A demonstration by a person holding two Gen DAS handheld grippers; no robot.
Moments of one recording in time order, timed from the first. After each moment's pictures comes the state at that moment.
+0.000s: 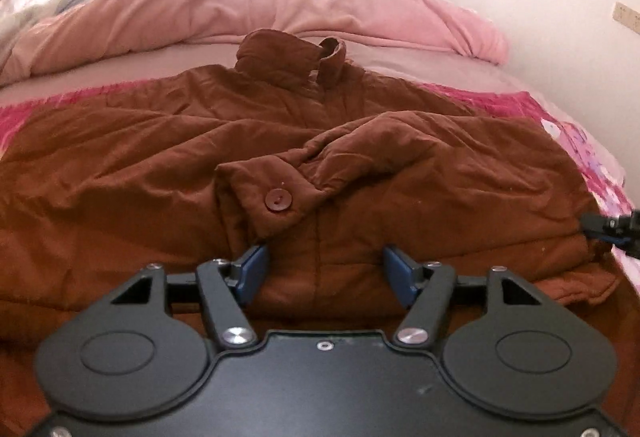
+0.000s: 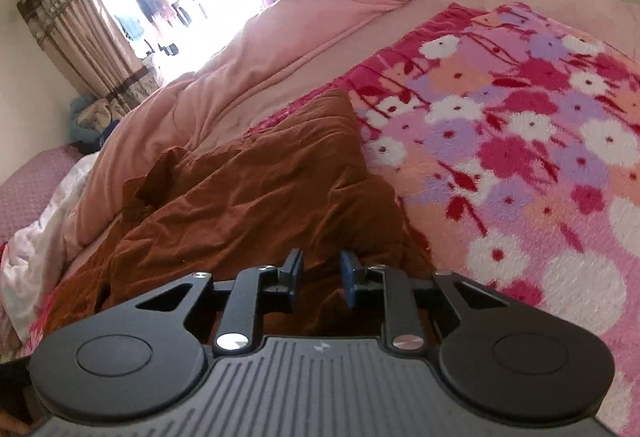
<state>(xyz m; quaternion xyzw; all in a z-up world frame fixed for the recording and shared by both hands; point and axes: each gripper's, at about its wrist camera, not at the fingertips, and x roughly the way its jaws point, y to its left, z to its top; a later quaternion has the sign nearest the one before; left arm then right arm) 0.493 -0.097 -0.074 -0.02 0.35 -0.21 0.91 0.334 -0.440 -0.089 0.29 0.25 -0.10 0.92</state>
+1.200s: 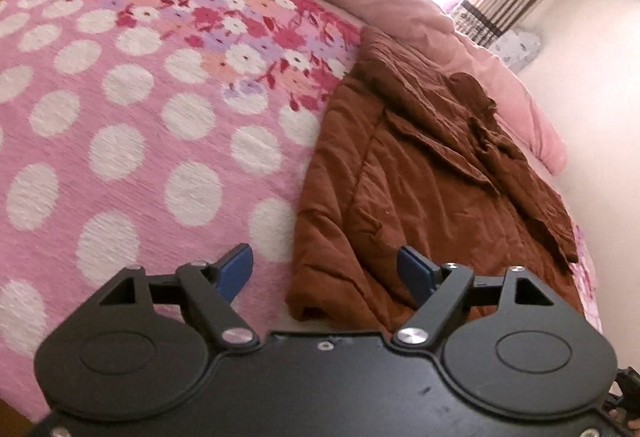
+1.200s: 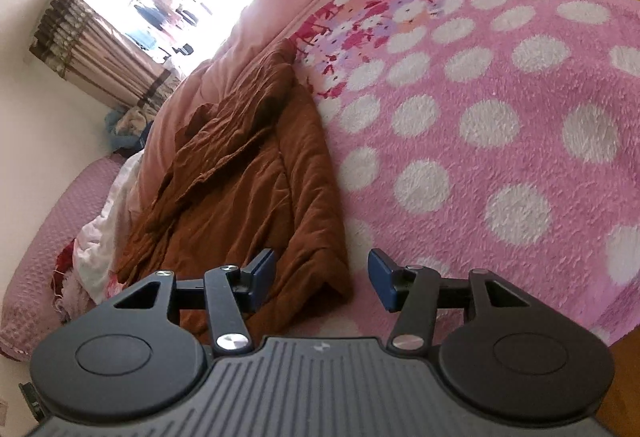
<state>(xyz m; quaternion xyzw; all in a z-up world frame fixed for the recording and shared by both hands) 0.230 0.201 -0.093 -0.26 0.37 -0.09 0.89 0.088 -0.449 -0.125 0.40 0.26 -0.04 0.88</state>
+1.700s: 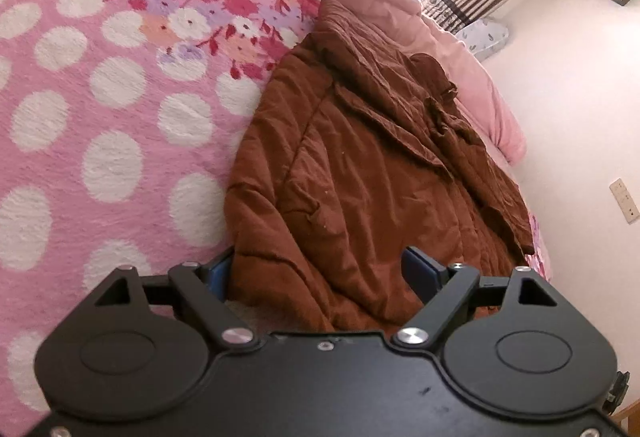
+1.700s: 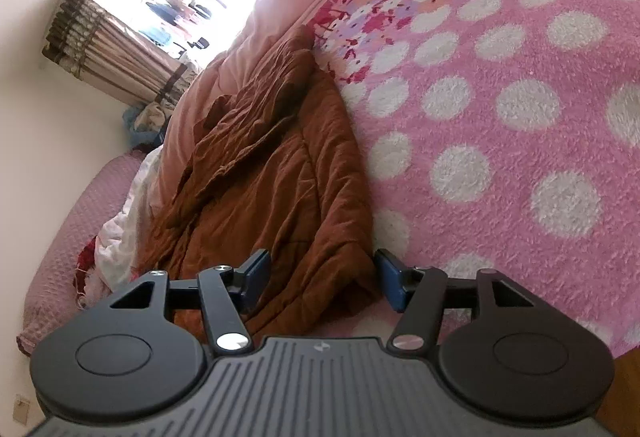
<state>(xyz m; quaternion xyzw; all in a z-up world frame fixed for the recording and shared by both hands) 0.251 0.176 -0.099 -0.30 0.39 -0.15 0.86 0.098 -0.441 -0.130 0.42 0.26 -0.01 0.87</state>
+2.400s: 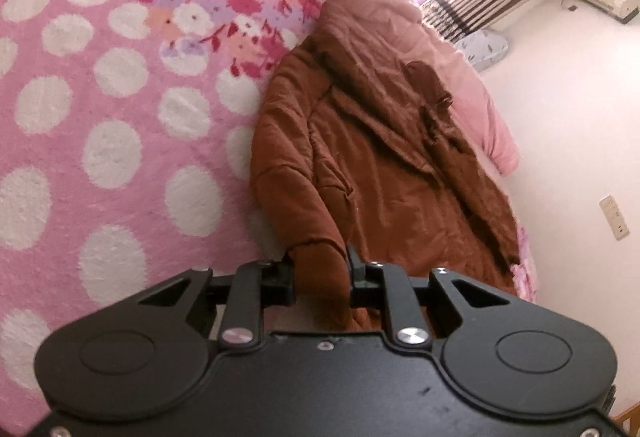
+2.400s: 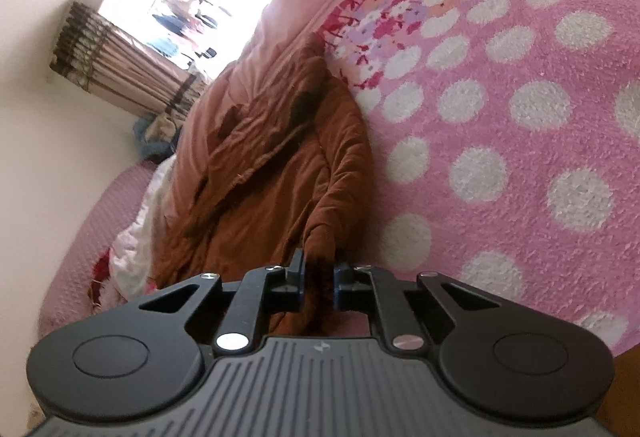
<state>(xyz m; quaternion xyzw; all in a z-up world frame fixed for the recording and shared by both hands) 0.247 0.181 -0.095 -0.33 0.38 -0.15 0.85 0.093 -0.438 -0.123 0.44 0.23 0.01 0.86</state>
